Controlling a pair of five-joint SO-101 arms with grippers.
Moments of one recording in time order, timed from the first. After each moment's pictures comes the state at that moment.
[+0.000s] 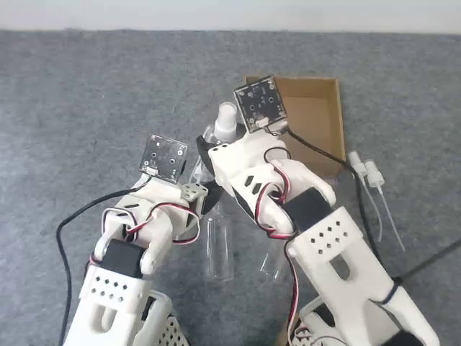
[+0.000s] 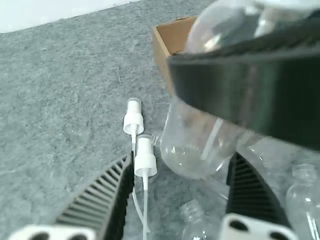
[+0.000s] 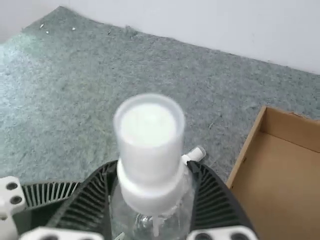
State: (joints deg) left arm 10.4 -67.8 69.8 48.3 1.1; right arm -37.5 -36.7 34.1 40.3 -9.2
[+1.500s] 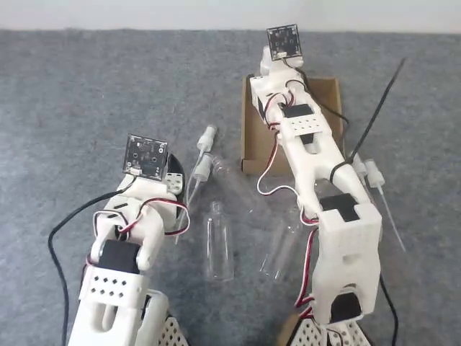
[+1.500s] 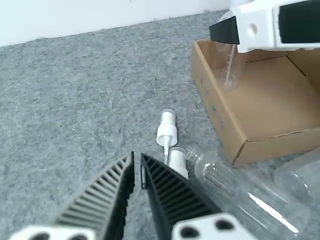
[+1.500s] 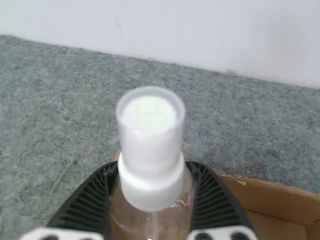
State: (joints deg) left arm 3.4 -67.8 75.3 38.6 1.1; right arm -16.0 32.3 -8.9 16.1 -0.7
